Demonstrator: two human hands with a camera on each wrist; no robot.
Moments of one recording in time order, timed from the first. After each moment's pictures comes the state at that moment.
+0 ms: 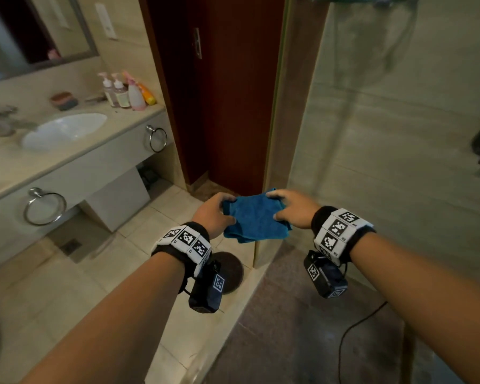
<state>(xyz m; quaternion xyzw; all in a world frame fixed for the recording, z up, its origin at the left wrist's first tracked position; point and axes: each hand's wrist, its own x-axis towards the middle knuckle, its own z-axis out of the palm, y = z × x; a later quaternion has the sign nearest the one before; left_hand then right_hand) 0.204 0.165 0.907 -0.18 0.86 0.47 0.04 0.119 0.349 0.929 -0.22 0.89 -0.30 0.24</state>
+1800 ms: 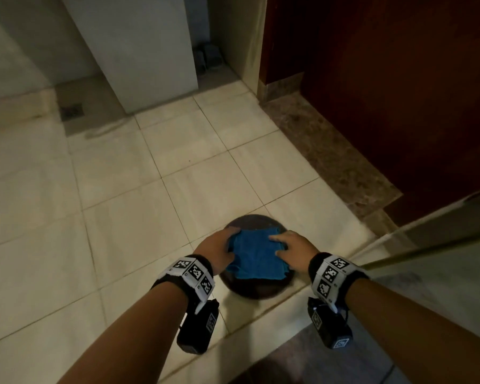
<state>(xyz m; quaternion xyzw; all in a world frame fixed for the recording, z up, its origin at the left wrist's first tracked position) 0.043 -0.010 0.194 -0.36 0.80 0.46 0.15 -0.113 0.124 0.190 -0.36 0.82 -0.14 0.43</state>
